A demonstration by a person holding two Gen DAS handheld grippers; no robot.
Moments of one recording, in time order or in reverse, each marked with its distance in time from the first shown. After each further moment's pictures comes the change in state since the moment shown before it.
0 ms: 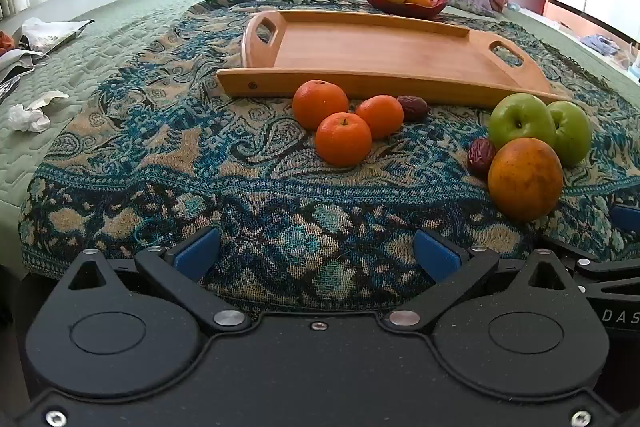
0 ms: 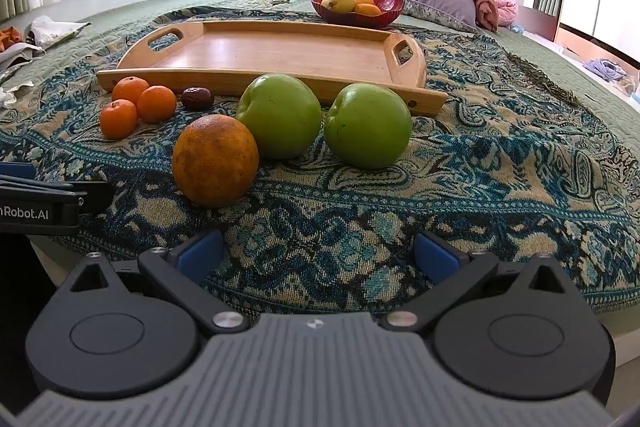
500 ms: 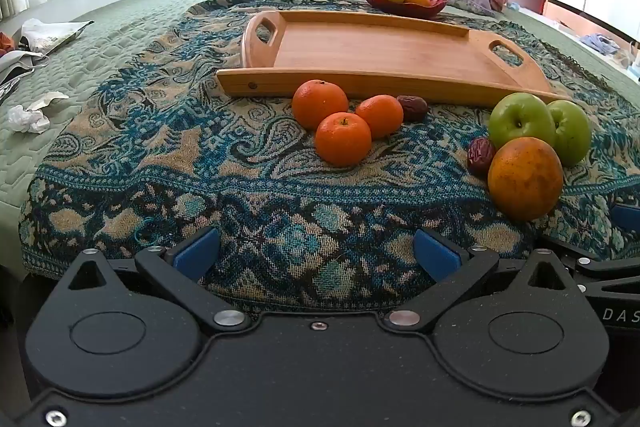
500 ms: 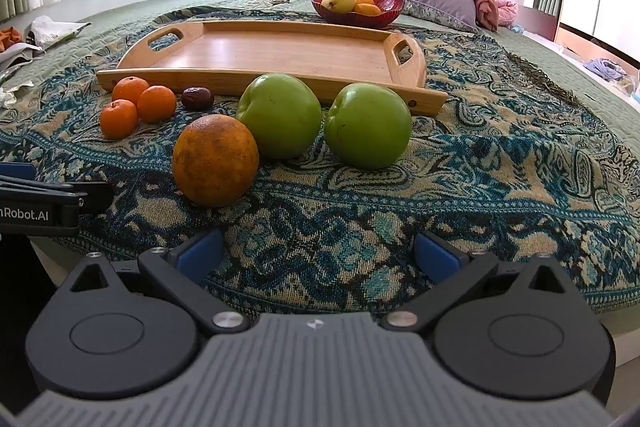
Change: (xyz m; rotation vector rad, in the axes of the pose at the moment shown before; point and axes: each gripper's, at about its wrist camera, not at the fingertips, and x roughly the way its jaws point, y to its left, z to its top) left arm 0.000 0.000 0.000 0.000 -0.003 -0.001; right arm 0.000 0.000 0.000 0.001 -0.001 0.001
